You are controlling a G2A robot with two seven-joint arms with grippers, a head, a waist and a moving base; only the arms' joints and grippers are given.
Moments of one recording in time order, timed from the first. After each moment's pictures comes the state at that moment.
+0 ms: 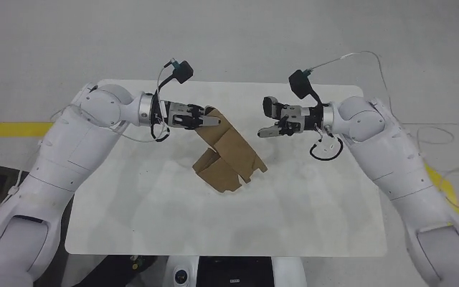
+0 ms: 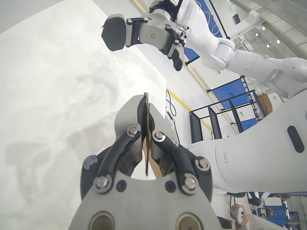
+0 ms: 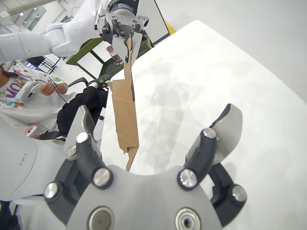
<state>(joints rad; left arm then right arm) 0.47 -0.92 -0.77 -1.28 -0.39 -0.68 -1.14 -0.50 -1.05 0.76 -1.16 0.12 -0.95 0.87</state>
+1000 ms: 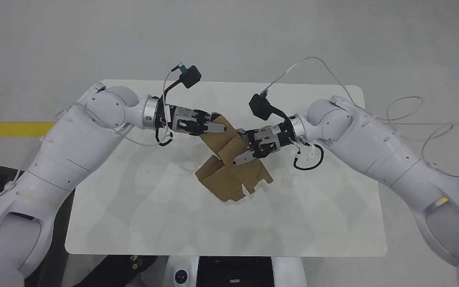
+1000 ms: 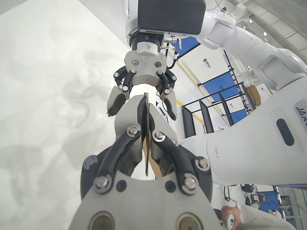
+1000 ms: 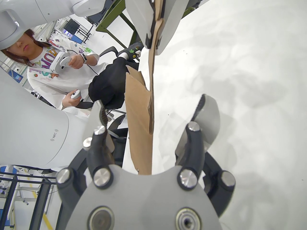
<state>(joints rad) 0.40 -0.89 -0.62 -1.29 -0.50 -0.71 -1.11 -0.21 -1.05 0.17 -1.14 0.39 -1.01 0.81</state>
